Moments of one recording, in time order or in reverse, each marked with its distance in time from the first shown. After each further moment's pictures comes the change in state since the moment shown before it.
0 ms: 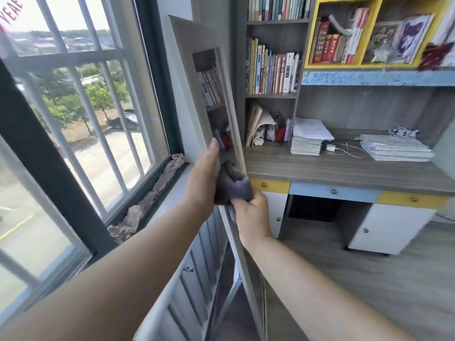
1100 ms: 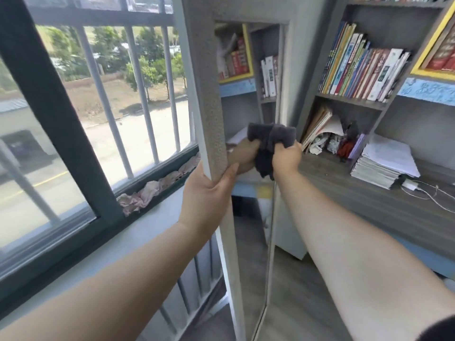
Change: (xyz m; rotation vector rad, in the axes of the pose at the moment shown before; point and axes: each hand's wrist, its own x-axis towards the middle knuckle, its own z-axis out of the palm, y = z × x) left_hand 0.017 -0.034 0.006 0.572 0.527 0.464; right_hand 0.267 0.087 -0.018 -0.292 0.154 0.131
